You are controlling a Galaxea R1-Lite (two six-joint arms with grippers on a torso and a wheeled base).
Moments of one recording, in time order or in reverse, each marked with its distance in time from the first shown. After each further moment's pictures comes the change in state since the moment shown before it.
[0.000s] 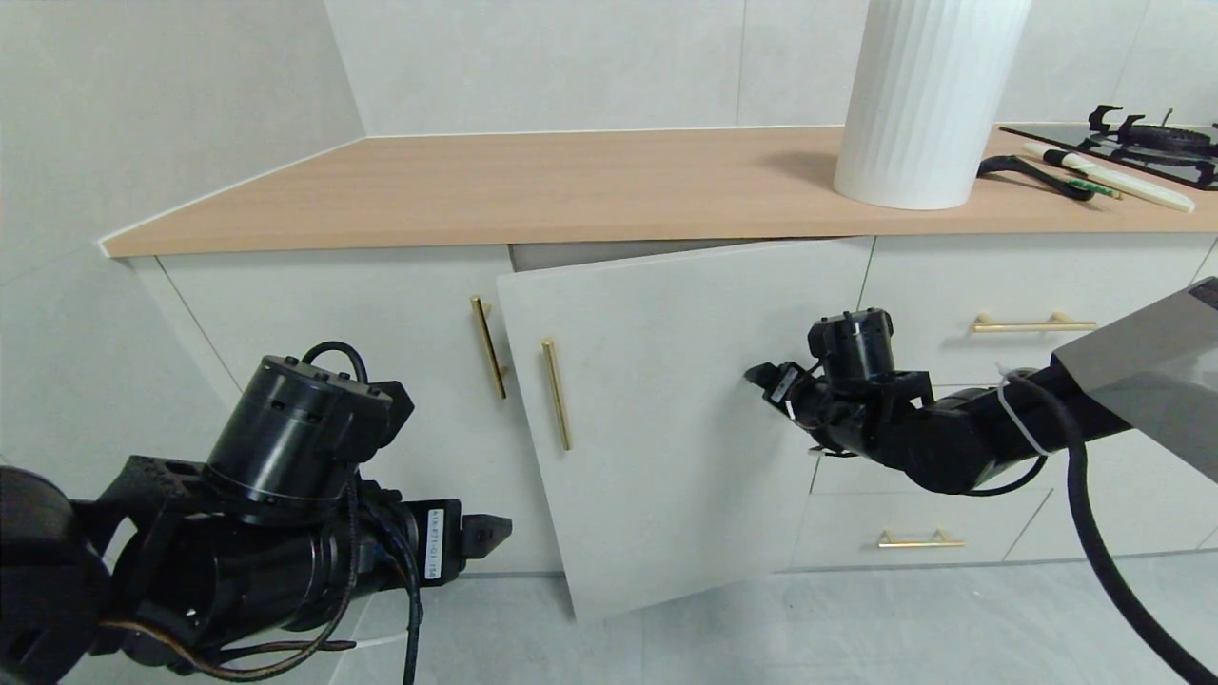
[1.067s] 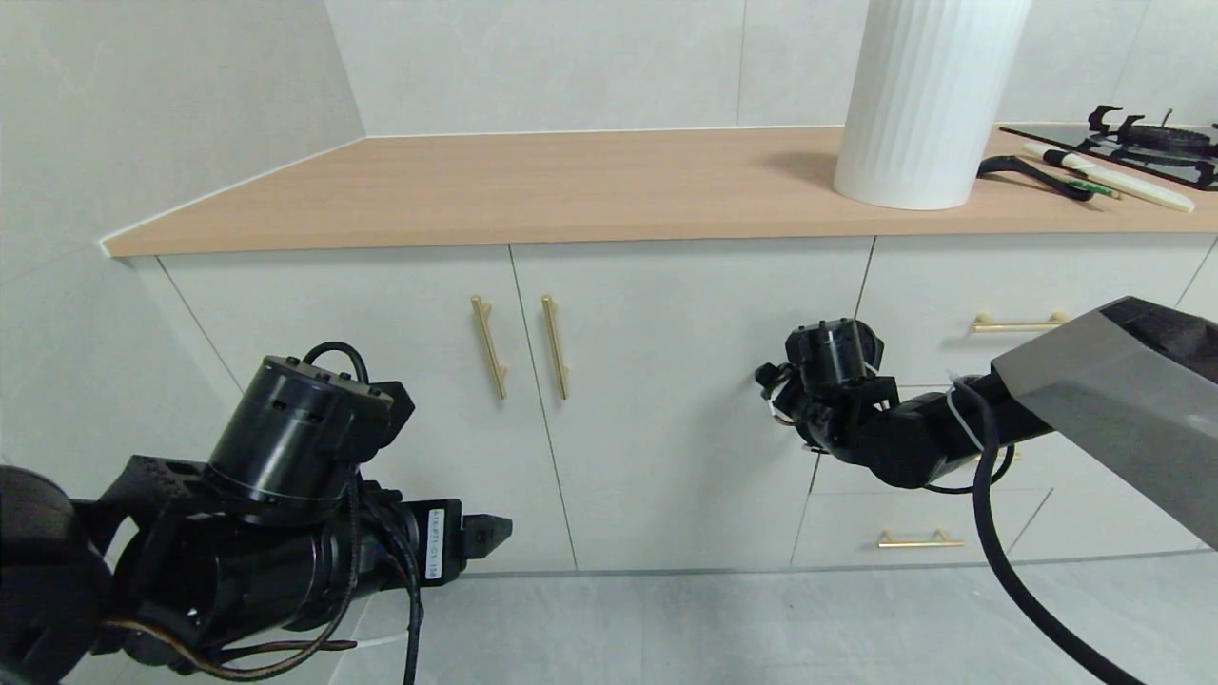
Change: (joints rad) left arm 0.000 0.001 0.000 0.000 0.000 0.000; right arm -0.014 0.109 -0.109 0.001 -0.179 -0.007
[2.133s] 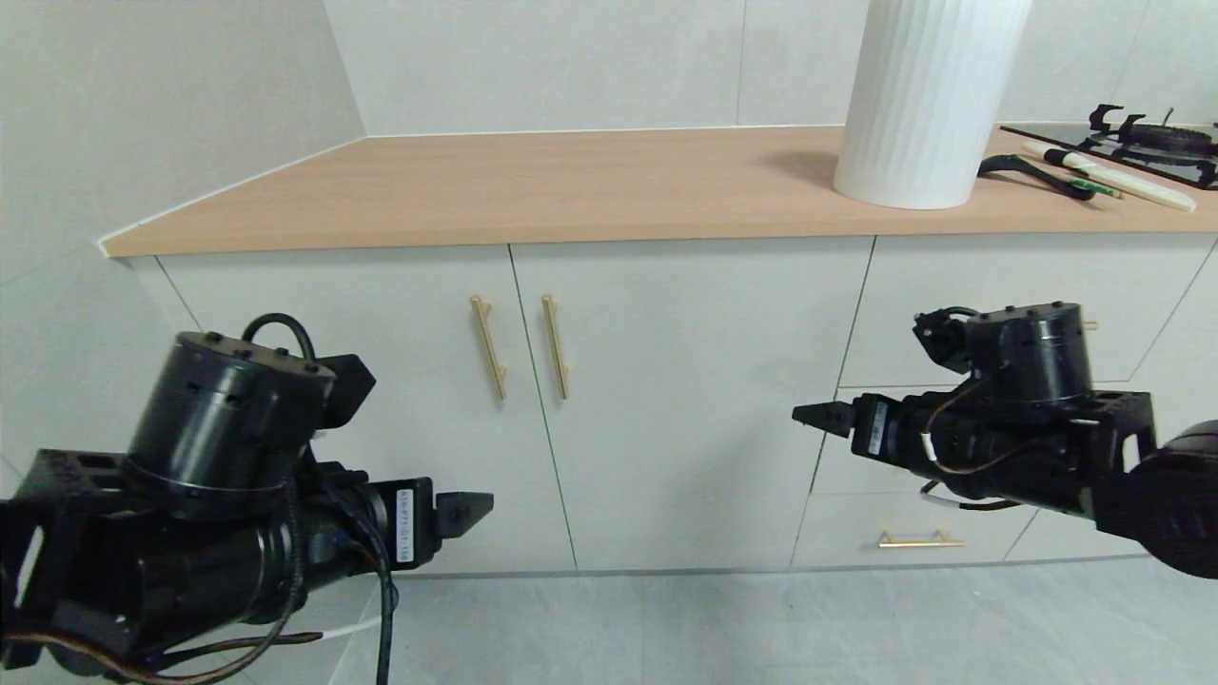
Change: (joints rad) left arm 0.003 -0.093 -0.007 -0.001 0.034 0.007; right arm -0.005 -0.558 0.544 -0.001 0.439 -0.350
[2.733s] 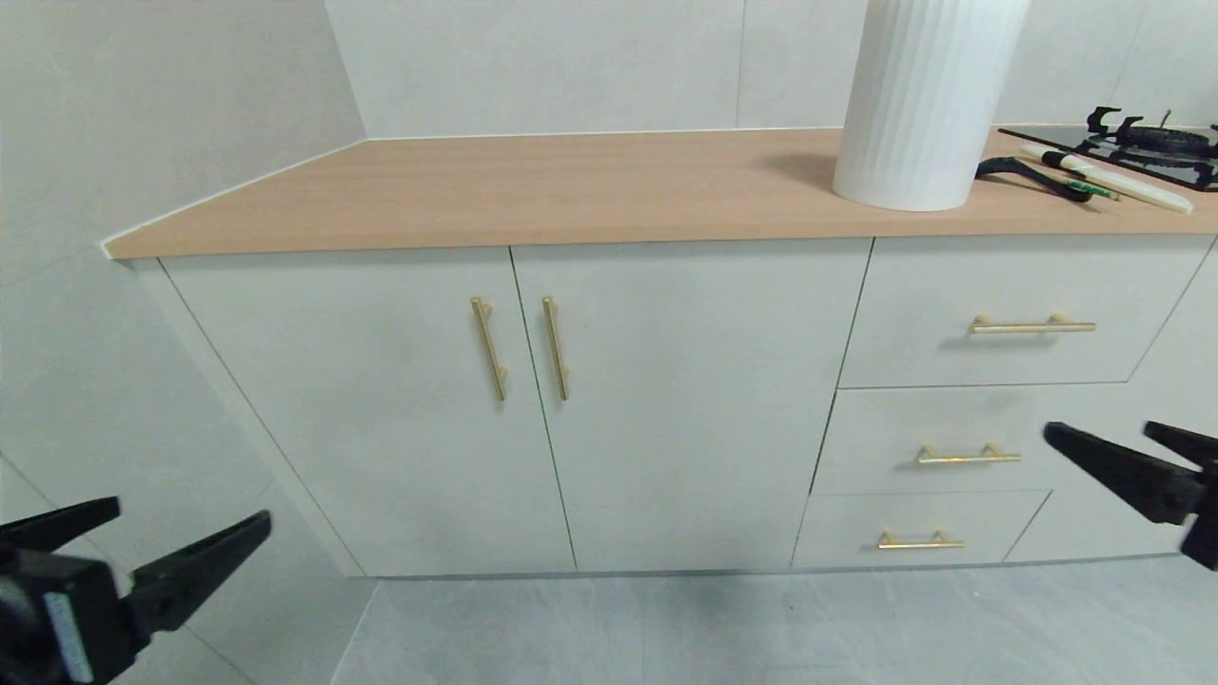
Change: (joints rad) left arm 0.117 -0.560 0.195 -0.001 0.078 0.336; right arm -0.054 -0.740 0.391 0.009 -0.172 -0.301
